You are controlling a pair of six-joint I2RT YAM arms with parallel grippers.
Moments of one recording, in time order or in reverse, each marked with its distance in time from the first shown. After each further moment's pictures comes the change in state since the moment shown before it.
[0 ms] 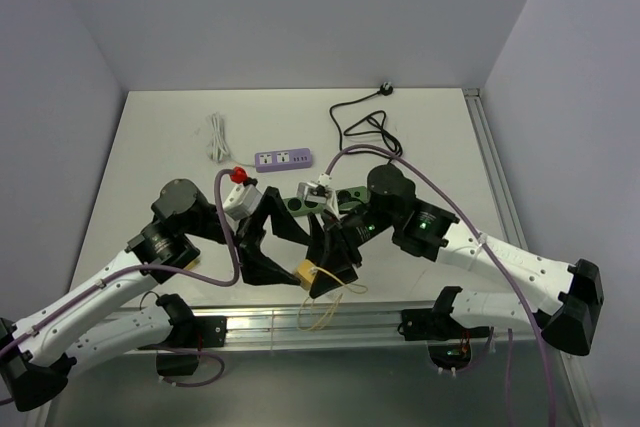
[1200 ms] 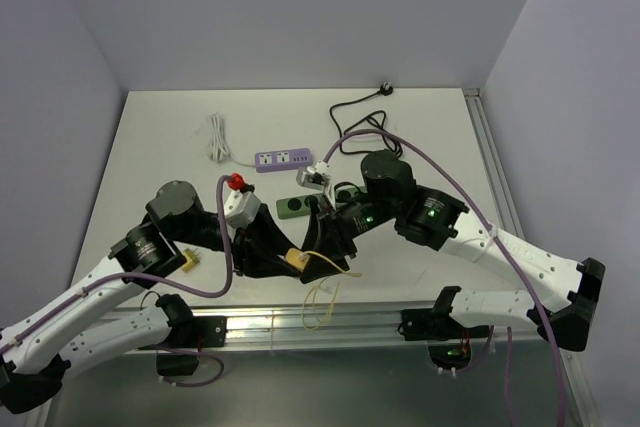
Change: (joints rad) left arm -0.051 -0.043 0.064 -0.260 -0.079 0.135; right arm 0.003 0.059 0.193 -0.300 0.124 -0.169
